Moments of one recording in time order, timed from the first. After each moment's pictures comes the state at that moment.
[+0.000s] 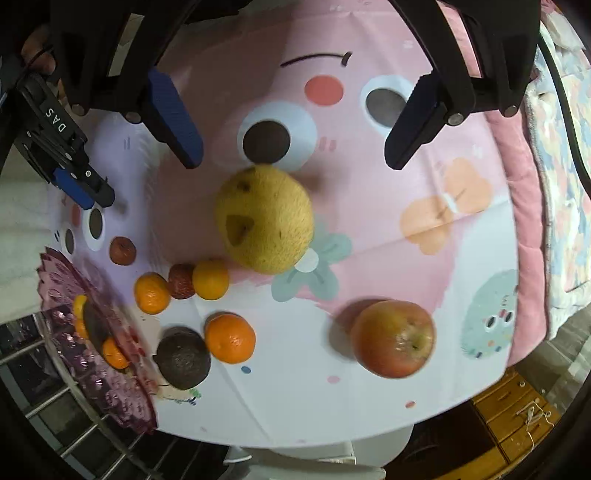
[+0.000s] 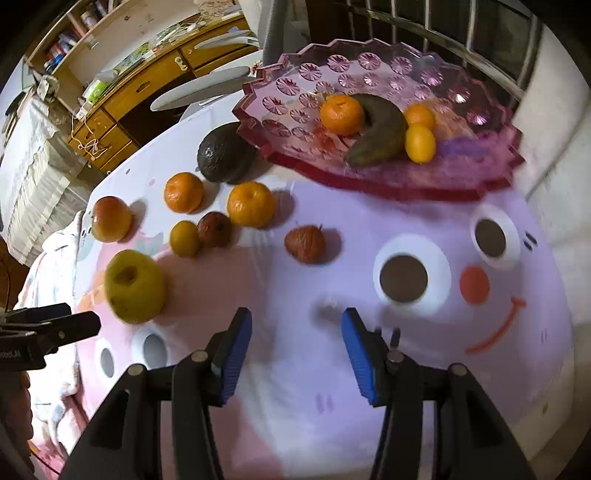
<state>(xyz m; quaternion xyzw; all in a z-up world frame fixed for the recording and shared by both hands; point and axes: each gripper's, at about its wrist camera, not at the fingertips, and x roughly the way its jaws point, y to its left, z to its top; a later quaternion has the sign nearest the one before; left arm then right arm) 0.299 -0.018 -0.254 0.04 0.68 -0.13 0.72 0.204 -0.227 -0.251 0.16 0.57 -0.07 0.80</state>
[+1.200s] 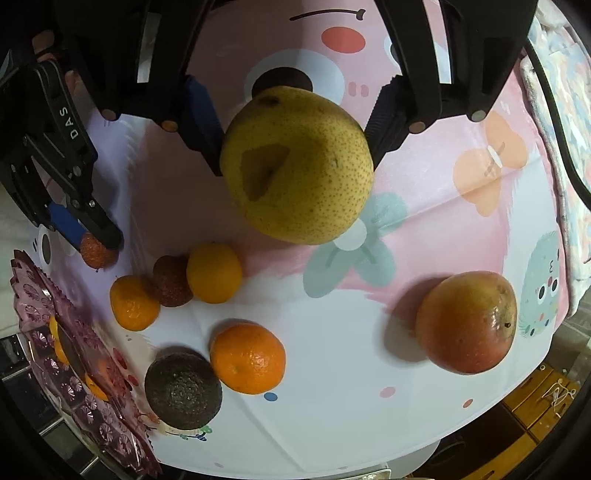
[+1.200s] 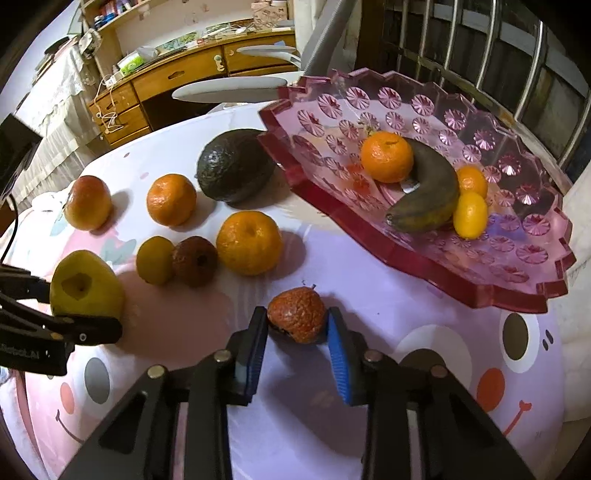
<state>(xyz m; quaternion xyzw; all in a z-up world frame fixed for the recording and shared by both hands) 0.325 -0.067 -0.316 0.08 0.69 -0.15 0.70 0.243 -0.214 -0.286 0.04 0.52 -0.04 0.85</state>
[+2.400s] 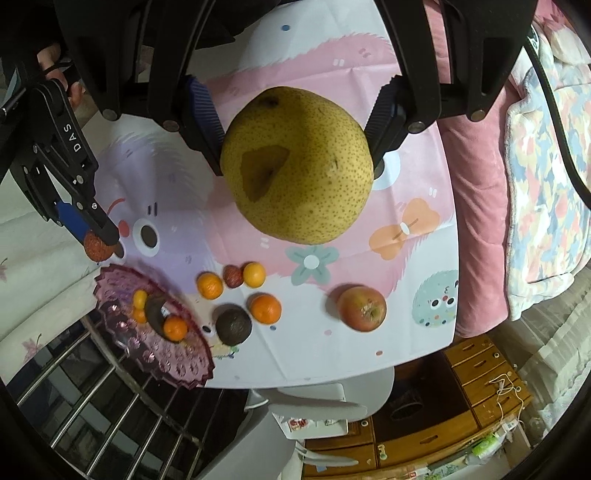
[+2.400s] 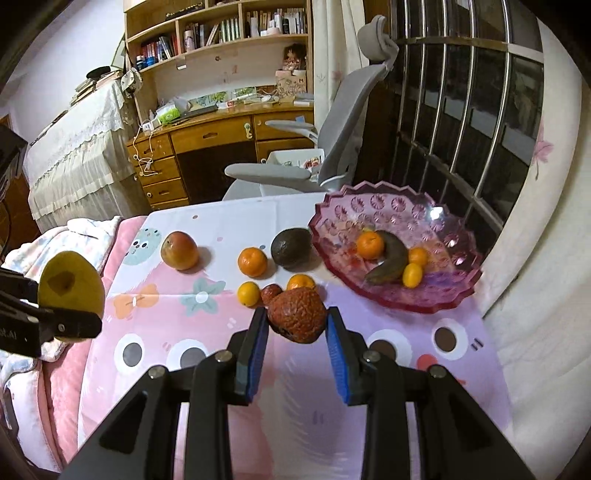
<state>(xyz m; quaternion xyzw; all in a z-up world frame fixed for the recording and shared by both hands) 0.211 0.002 -0.135 0.04 0.61 -0.14 0.78 0.148 -0.182 -0.140 0.02 0.41 -0.02 0.91</state>
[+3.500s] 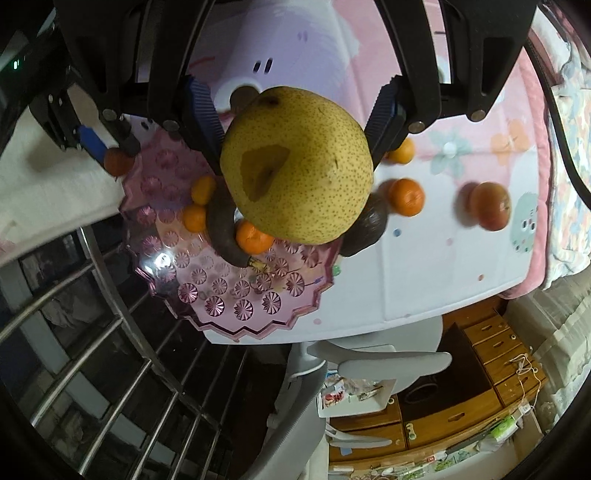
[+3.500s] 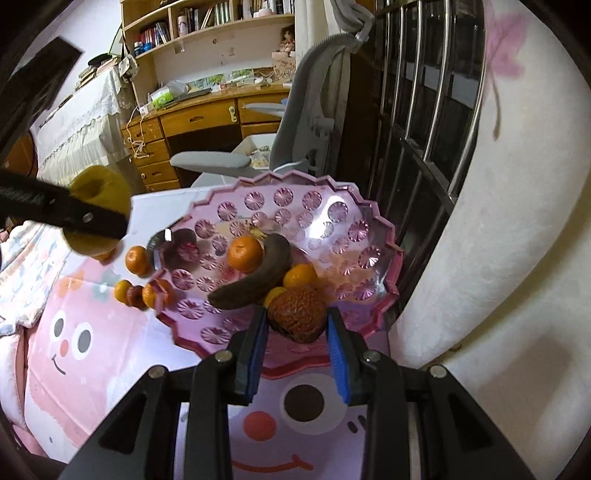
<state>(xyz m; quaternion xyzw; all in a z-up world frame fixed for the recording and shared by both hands) 0.328 -0.220 -0.160 0.01 0.59 -0.11 0.80 0.212 -0.386 -0.179 0.00 0.45 0.02 0.89</state>
